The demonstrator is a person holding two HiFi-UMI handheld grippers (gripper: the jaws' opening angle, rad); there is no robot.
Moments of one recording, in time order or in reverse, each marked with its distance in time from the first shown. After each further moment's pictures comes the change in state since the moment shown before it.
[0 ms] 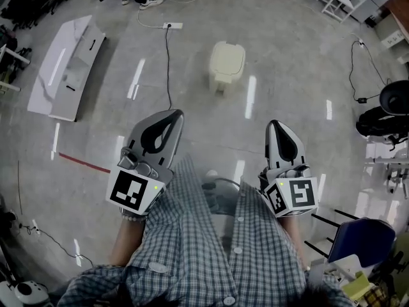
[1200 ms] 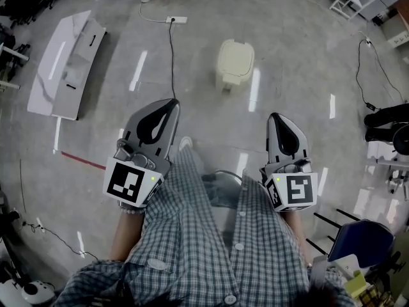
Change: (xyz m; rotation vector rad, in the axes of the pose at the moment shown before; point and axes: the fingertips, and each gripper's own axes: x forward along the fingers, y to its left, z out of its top) left arm 0.028 0.083 -0.011 -0.004 0.017 0.033; right arm 0.081 0.017 0.002 -0.140 0.029 0.022
